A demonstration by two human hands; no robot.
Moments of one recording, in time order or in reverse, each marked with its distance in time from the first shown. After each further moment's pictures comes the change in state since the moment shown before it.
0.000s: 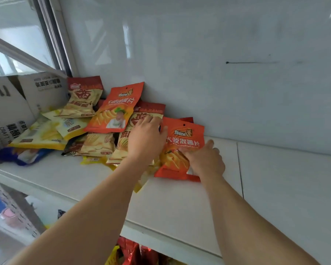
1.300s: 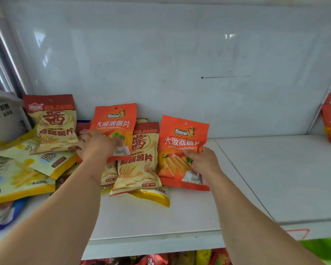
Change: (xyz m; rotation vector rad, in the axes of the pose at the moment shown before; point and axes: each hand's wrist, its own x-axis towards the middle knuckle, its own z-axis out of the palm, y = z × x) left_hand 0.102 -0.155 -0.014 -0.087 -0.357 -0.415; right_hand -0.044 -0.037 0.018 0.681 0.167 0.103
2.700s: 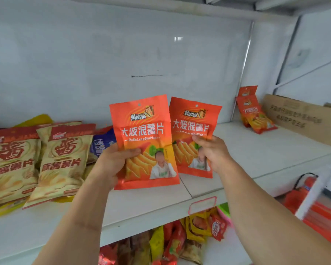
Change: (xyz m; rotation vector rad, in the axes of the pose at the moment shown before) left_hand -0.191 0.094 0.063 -1.107 -0.843 0.193; right_hand -0.027 0.001 -0.211 0.106 0.240 0.014
